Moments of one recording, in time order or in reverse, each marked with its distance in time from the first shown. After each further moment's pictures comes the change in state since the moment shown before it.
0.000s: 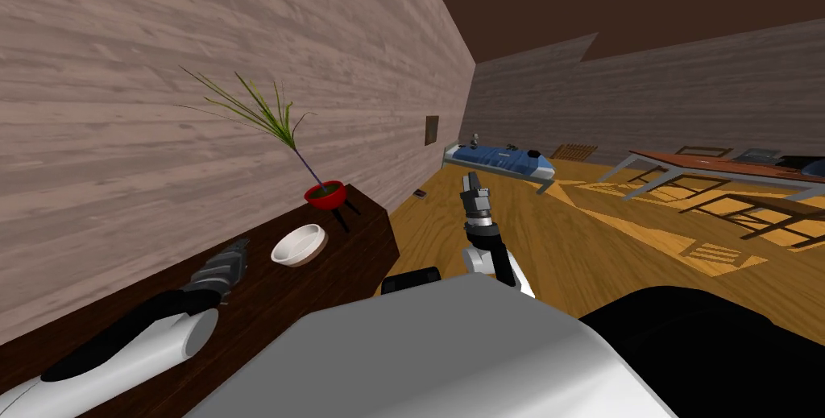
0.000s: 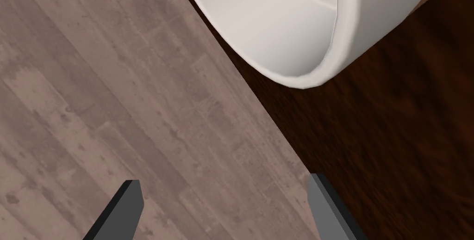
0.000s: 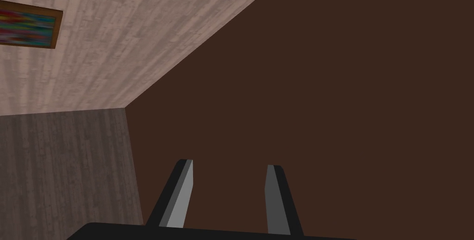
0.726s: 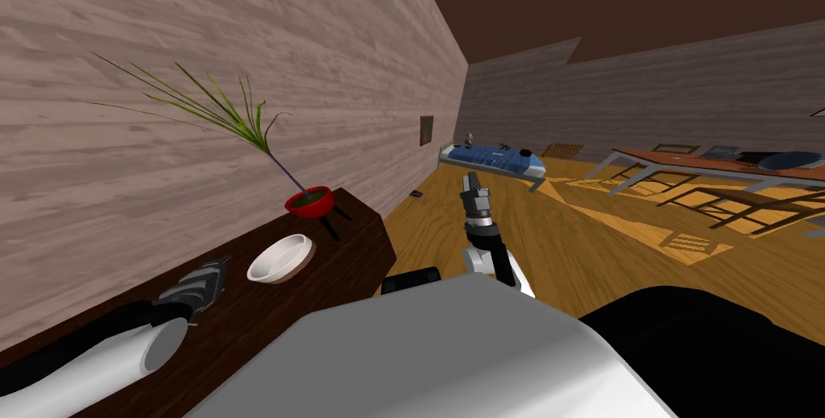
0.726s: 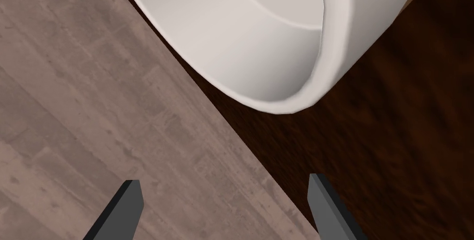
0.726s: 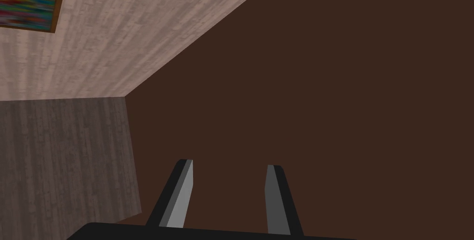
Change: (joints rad) left arm 0.009 0.034 0.086 0.027 0.071 0.214 -0.019; right arm 0.000 0.000 0.000 0.000 0.000 0.000 0.000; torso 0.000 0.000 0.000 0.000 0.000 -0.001
